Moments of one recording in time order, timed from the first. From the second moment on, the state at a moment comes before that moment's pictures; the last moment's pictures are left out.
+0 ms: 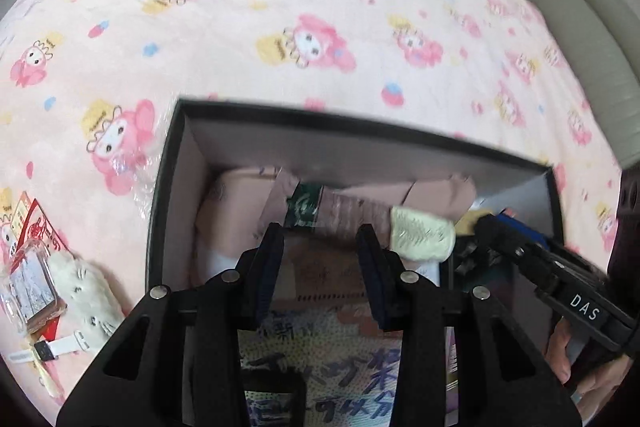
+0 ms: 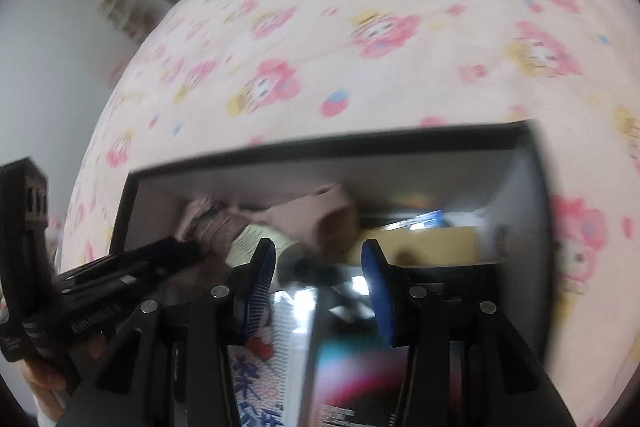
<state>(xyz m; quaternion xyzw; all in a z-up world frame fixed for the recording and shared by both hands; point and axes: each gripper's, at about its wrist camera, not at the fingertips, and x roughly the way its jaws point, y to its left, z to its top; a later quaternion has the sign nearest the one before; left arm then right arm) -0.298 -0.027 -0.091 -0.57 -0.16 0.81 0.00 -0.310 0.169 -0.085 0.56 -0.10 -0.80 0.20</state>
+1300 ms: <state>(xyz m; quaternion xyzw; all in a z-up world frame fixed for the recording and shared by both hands) -0.314 -0.039 -0.098 -0.55 -0.19 0.81 0.03 -0.325 0.108 -0.110 0.59 -0.05 -0.76 0.26</state>
